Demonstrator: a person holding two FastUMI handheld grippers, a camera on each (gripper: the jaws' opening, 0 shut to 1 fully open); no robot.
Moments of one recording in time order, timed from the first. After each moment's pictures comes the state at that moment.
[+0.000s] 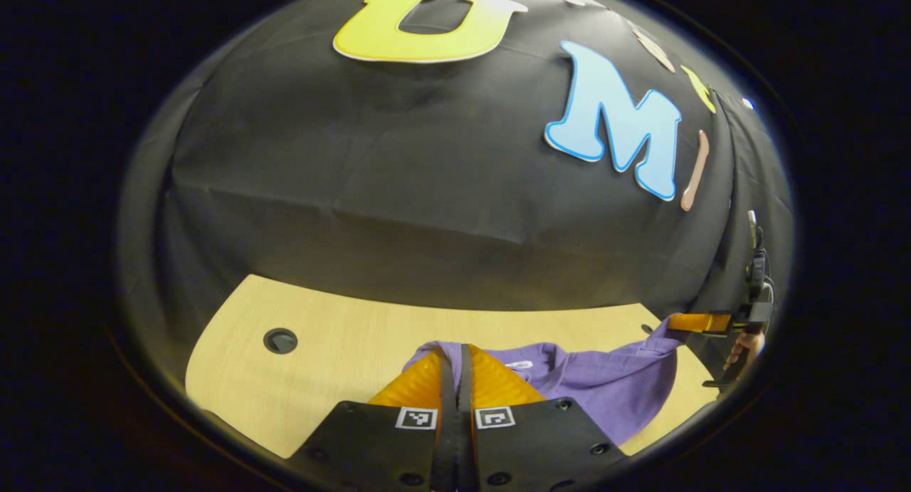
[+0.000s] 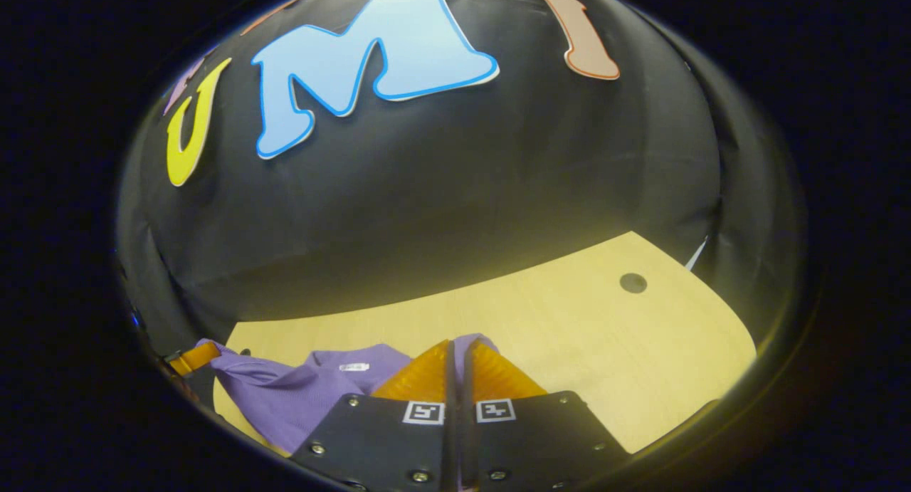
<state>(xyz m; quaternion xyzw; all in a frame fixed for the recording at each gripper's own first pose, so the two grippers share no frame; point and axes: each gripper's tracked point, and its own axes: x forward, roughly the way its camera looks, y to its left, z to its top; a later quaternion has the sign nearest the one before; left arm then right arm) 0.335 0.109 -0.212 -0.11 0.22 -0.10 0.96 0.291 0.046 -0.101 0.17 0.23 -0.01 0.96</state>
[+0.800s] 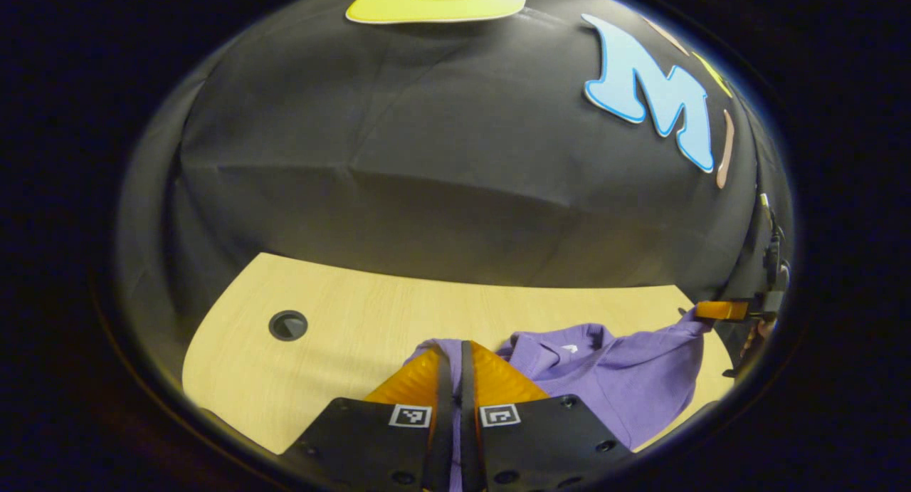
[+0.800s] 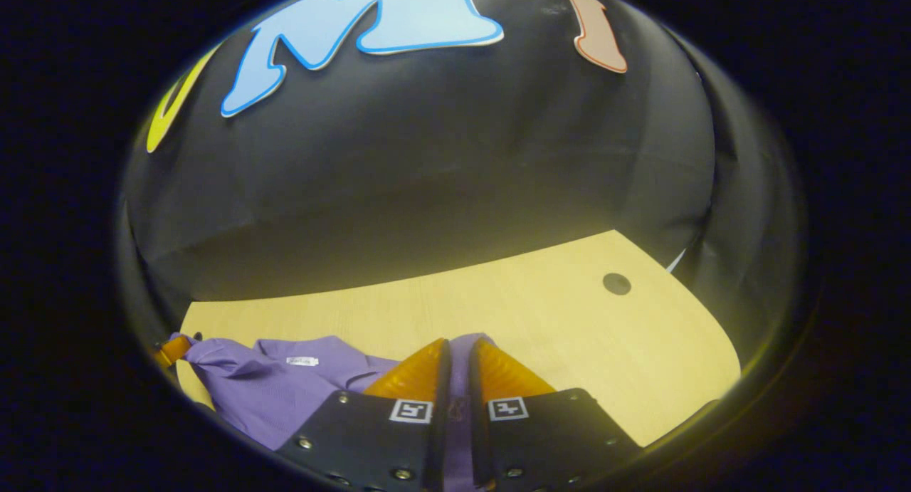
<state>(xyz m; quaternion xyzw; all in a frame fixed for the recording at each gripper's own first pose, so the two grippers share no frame) 0.339 0.126 -0.272 -0.09 0.28 -0.05 0.96 0.302 0.038 -0.139 0.11 0.27 -0.05 0.95</state>
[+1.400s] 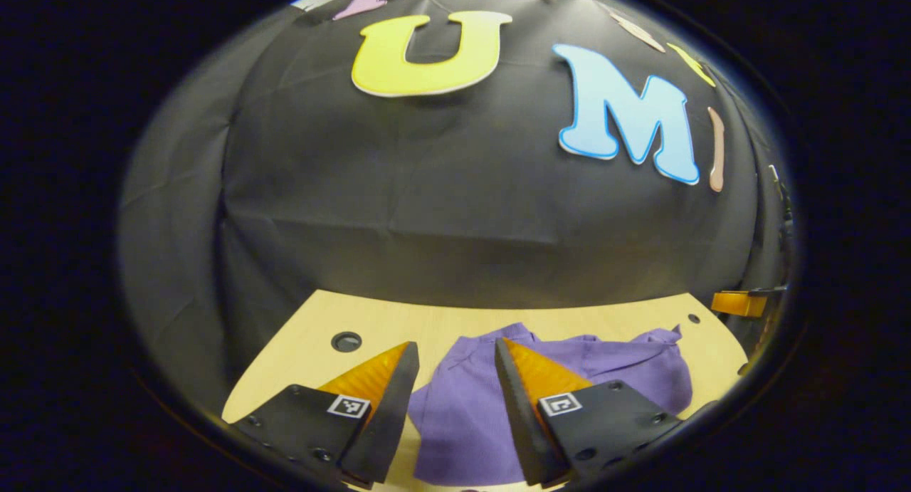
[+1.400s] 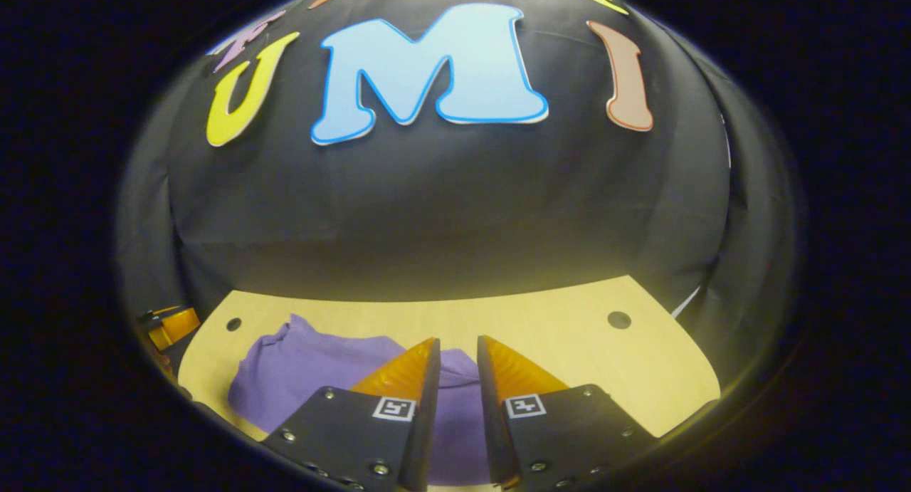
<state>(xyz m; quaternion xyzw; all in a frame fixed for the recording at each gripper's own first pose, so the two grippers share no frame) 0.252 0.122 -0.165 -0.03 0.18 0.01 0.98 0.231 0.066 -0.059 0.07 0.18 0.03 0.98</state>
